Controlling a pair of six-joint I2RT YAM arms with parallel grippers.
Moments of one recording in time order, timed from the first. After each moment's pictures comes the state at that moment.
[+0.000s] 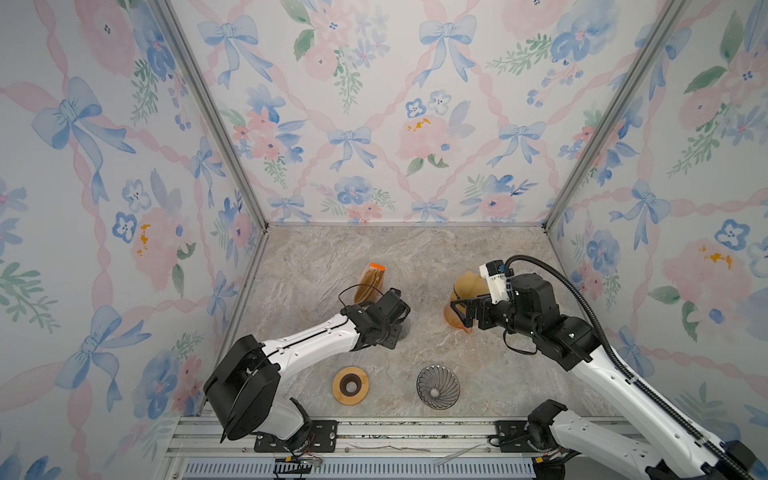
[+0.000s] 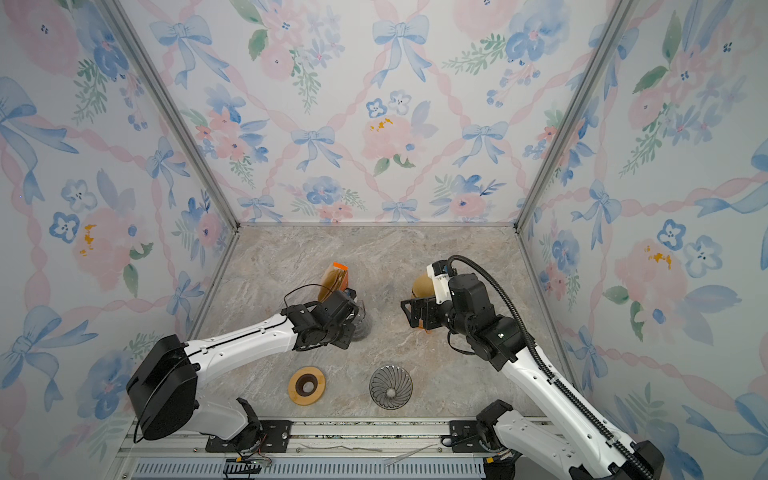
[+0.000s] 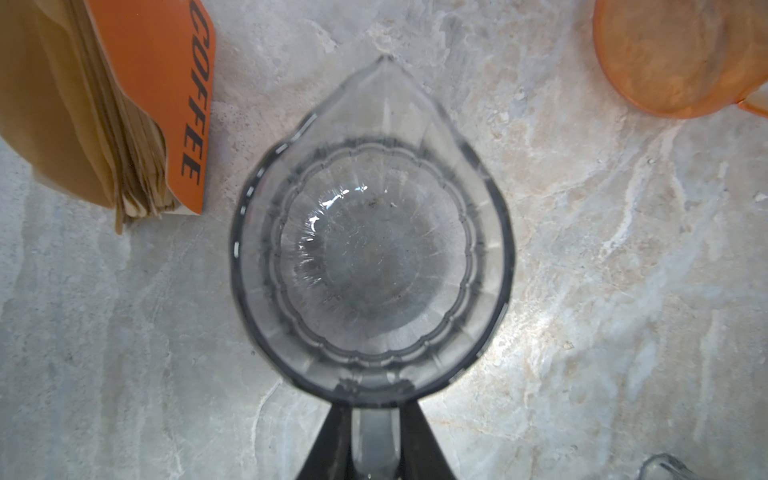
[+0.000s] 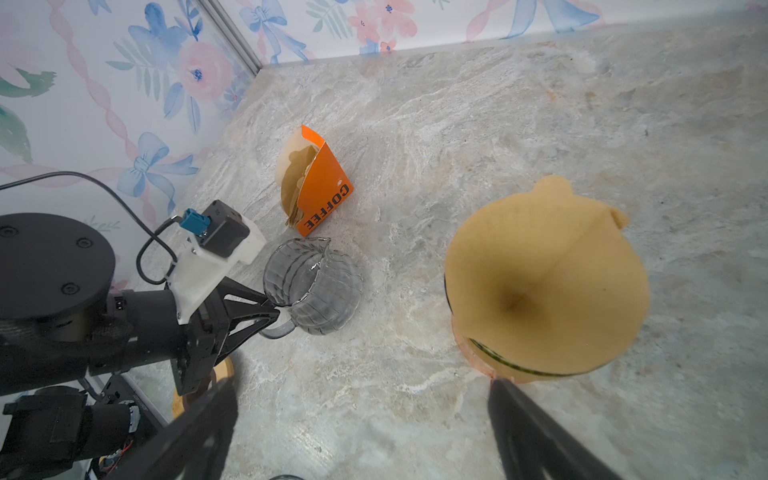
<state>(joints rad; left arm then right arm) -0.83 1.45 0.94 -0.60 -0.18 -0.39 0.57 0.93 0.91 -0.56 -0.13 0.37</state>
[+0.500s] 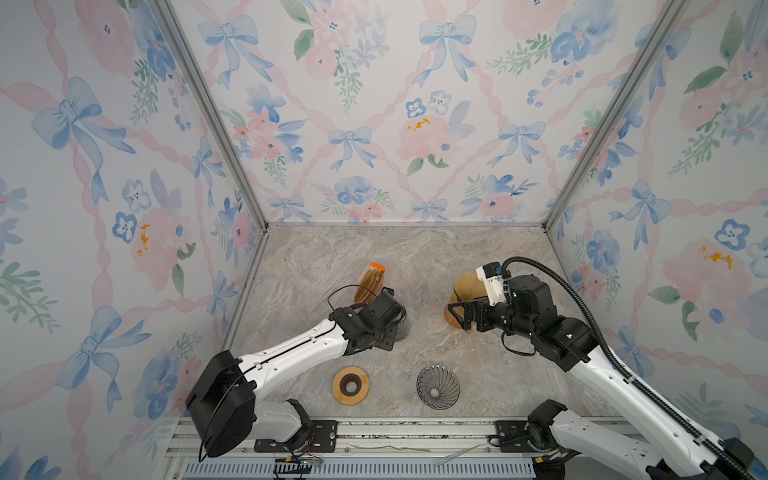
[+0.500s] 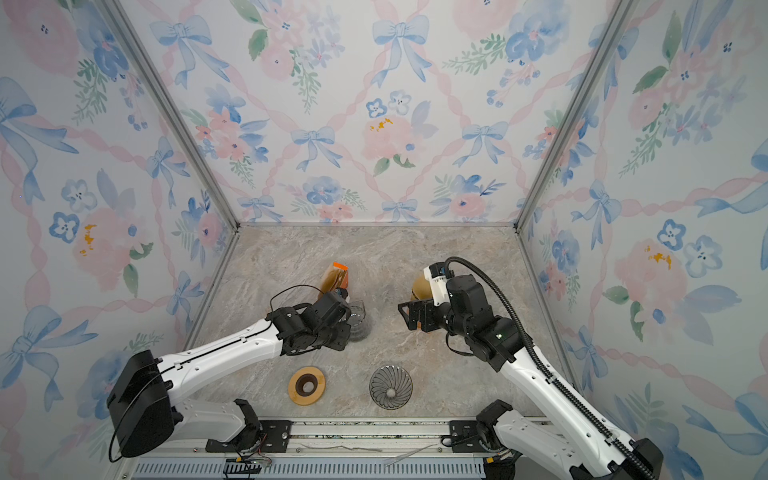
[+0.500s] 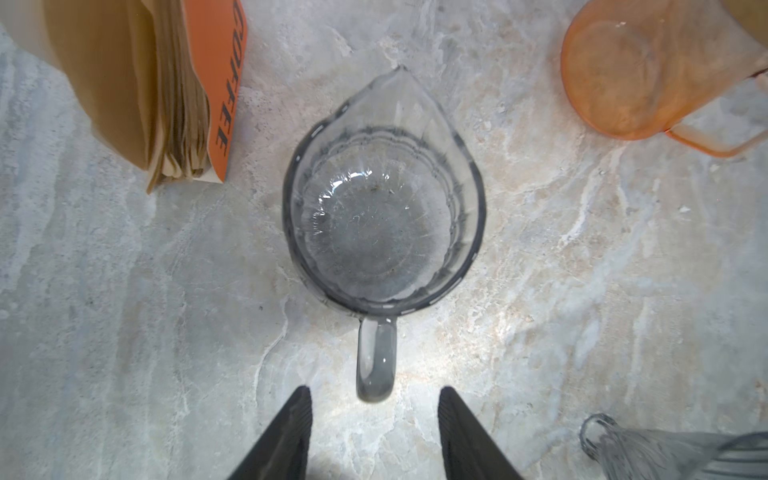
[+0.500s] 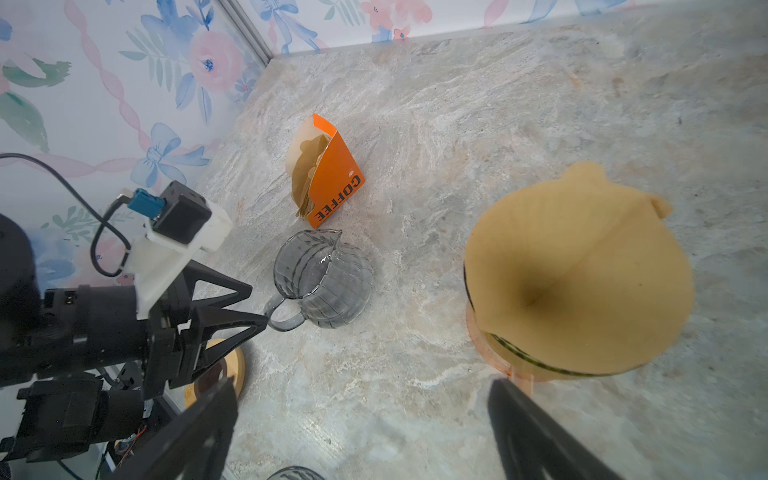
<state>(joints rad) -0.84 1.31 0.94 -0.70 -0.18 -0.49 0.59 0.94 0.90 -0.55 -0.16 0.37</state>
